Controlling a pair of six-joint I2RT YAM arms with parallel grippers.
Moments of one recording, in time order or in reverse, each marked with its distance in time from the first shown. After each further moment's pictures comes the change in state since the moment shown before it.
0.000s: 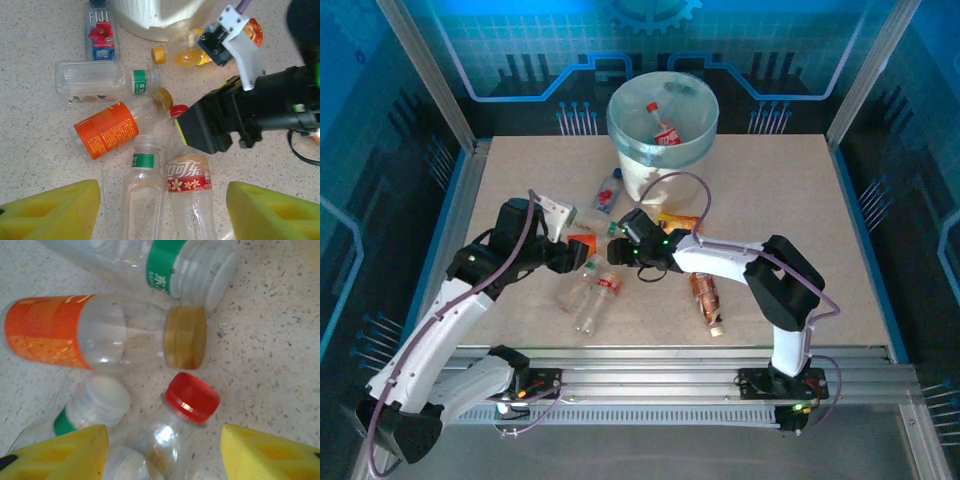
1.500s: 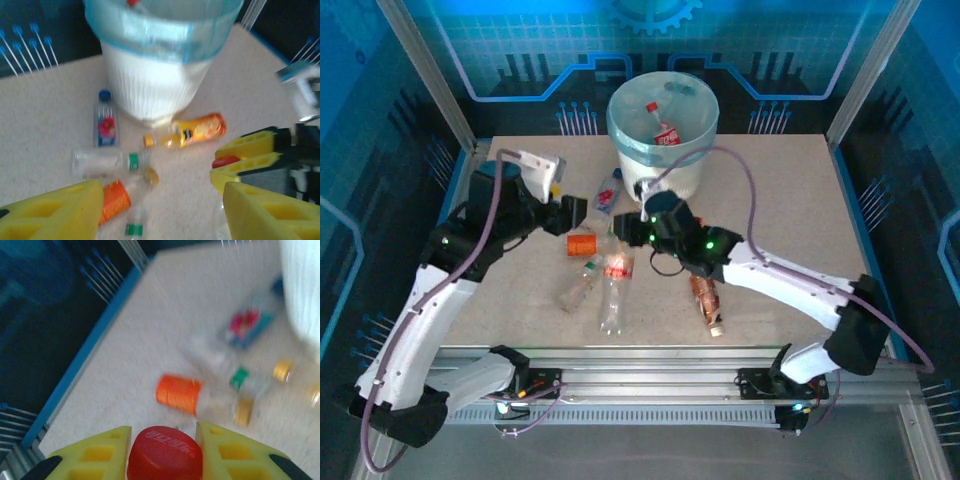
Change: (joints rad) left arm 0.001 0.108 0.389 0.011 0.011 -0.062; right arm 0.067 -0.438 0.044 -0.015 0.138 -0.241
